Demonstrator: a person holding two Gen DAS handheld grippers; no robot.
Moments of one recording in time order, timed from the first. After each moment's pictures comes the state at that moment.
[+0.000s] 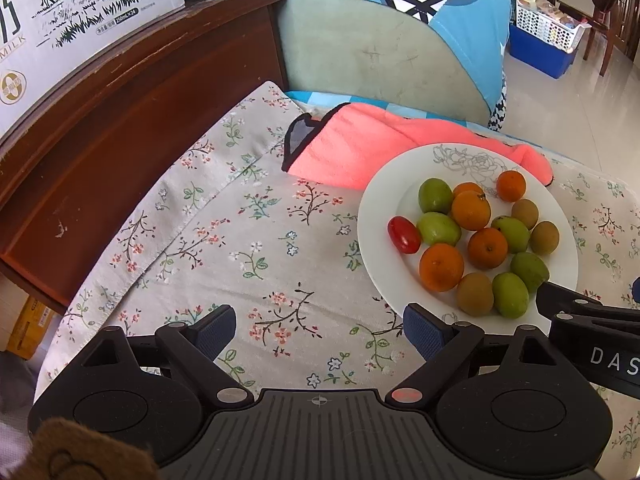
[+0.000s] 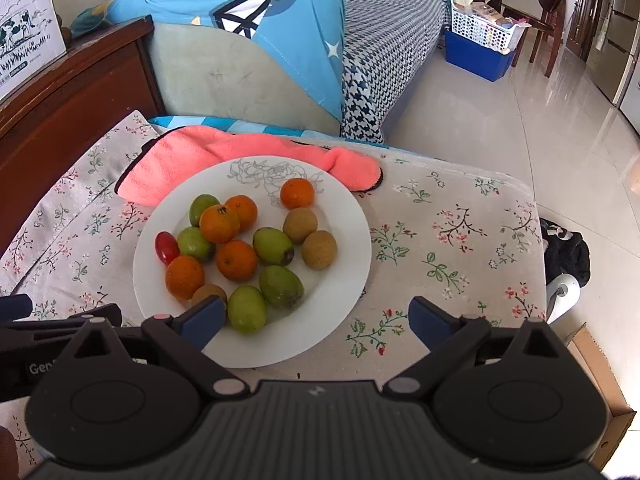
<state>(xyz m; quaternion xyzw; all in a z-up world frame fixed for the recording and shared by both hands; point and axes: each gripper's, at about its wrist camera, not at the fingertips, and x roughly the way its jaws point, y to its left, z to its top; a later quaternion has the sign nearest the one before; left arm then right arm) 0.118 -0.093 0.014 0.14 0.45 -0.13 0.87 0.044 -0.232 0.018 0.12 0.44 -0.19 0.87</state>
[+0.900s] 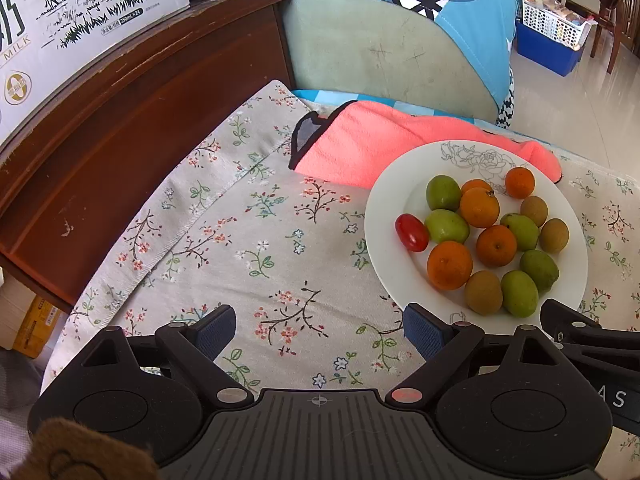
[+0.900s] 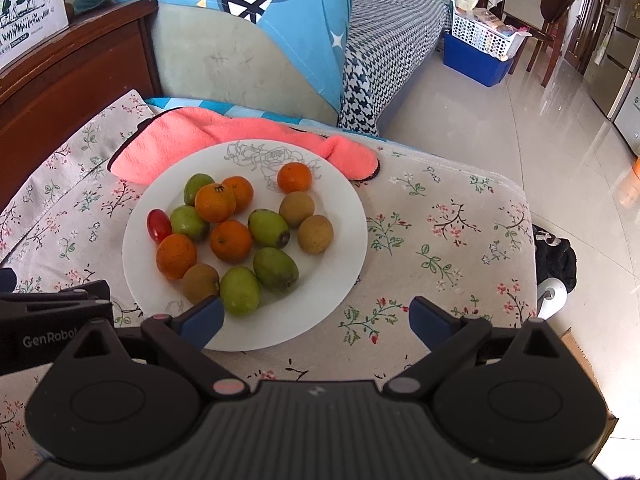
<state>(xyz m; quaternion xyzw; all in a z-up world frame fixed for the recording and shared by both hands) 0.118 -0.094 0.010 0.14 0.45 -0.12 0.87 0.044 -0.222 0.012 0.08 0.45 -0.19 0.87</state>
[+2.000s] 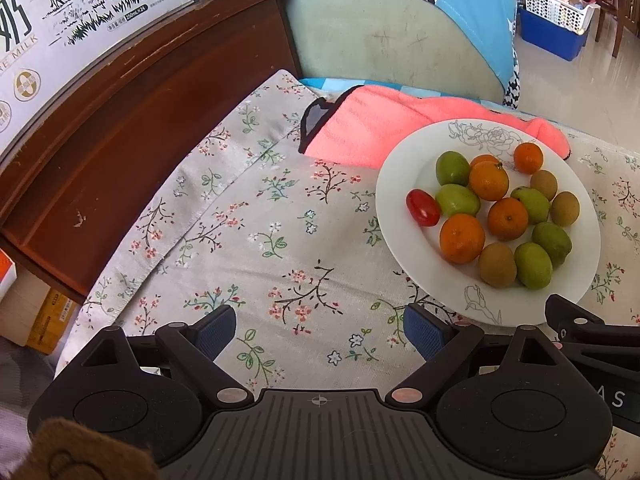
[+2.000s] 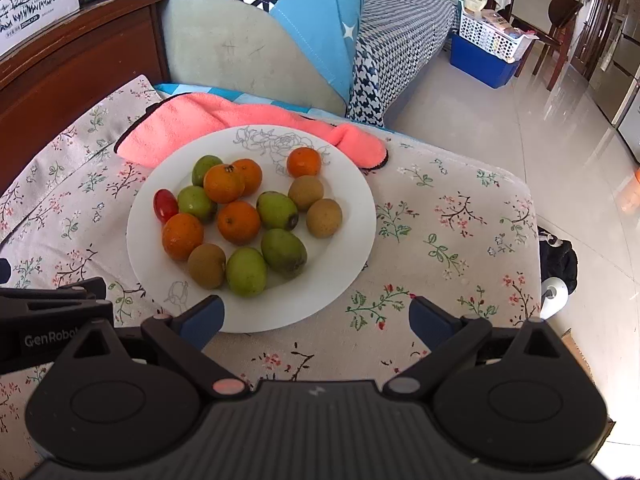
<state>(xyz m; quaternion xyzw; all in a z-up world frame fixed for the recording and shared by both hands) 0.108 -0.088 0.005 0.17 0.45 -0.11 0.87 0.039 -0.213 0.005 0.07 0.46 -0.18 0.87</state>
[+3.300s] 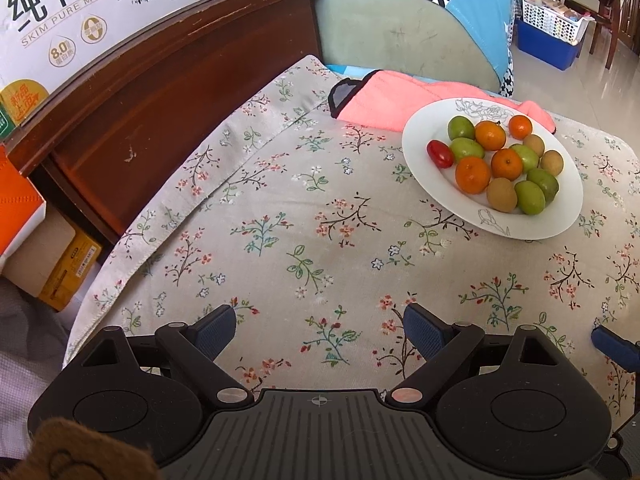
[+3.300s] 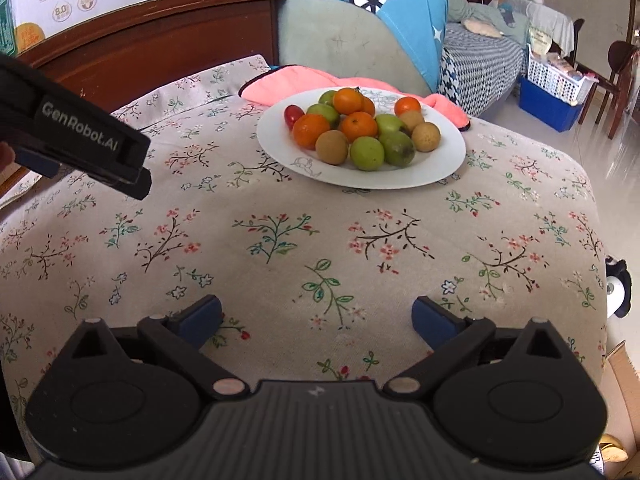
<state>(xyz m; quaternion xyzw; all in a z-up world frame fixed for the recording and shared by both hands) 0.053 -0.024 0.009 0.15 0.45 -0.12 0.87 -0.061 -0.137 -0.045 0.04 0.38 -0.07 0.92</state>
